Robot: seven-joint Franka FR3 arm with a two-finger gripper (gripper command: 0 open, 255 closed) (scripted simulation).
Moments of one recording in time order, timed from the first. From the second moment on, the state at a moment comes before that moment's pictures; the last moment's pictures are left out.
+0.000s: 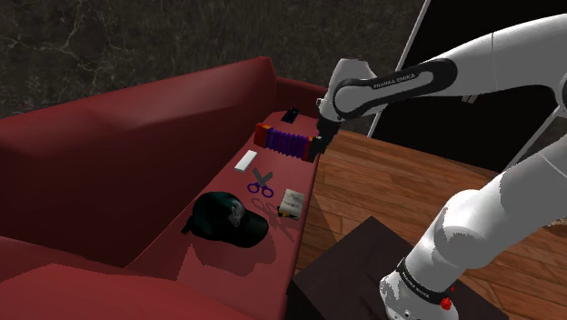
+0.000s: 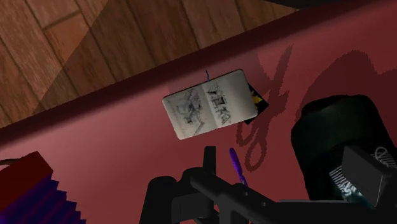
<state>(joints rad) 0.06 -0.31 -0.04 -2.47 -0.01 2.23 -0.25</state>
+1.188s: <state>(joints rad) 0.07 0.40 -0.02 -2.15 0.03 2.62 -0.56</state>
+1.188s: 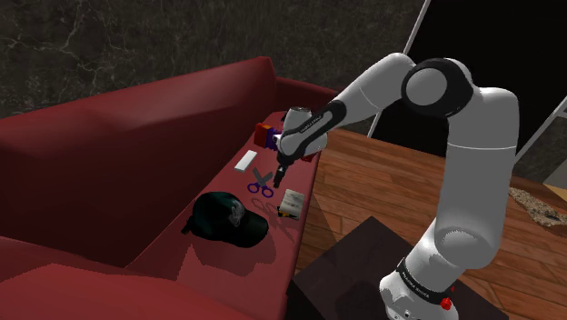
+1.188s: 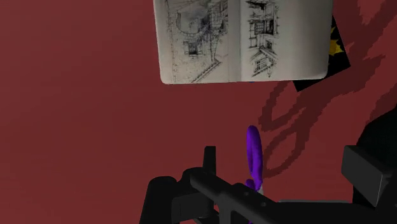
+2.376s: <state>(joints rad) 0.07 0.59 -0.01 -2.06 0.02 2.71 -0.60</state>
